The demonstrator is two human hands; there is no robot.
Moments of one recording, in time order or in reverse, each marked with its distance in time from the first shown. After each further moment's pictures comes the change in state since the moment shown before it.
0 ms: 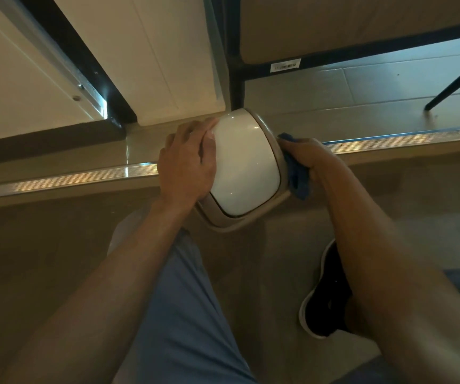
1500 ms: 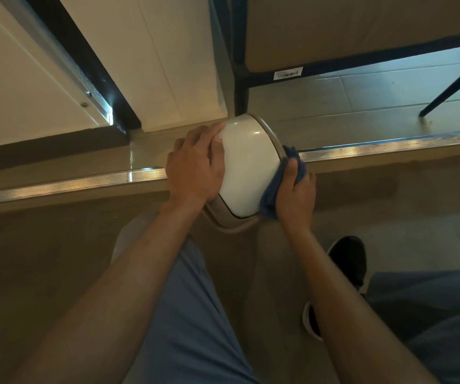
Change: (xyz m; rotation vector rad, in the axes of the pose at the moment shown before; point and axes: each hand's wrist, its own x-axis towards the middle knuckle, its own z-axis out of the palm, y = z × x) left_hand 0.000 -0.001 0.002 0.017 0.004 0.001; right_hand -0.039 0.065 0.082 0.175 0.547 -0.320
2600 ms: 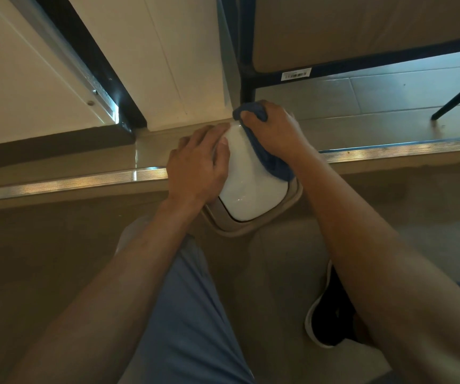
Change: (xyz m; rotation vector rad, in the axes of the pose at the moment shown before) left_hand 0.003 -0.003 -0.005 0.047 -0.054 0.042; right_hand 0.074 -0.111 0.023 -0.386 -0.483 -0.322
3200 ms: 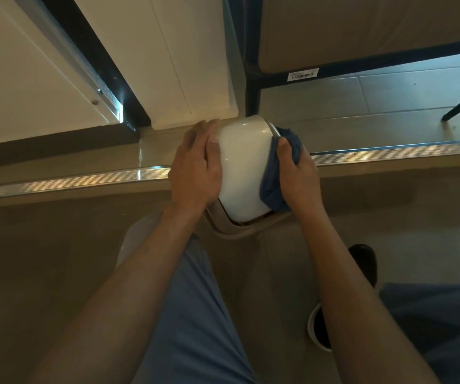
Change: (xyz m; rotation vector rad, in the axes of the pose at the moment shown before) left_hand -0.004 -0.006 0.004 -0.230 0.077 -0.127; right_hand -0.069 0.037 0.029 0.438 0.233 0.208
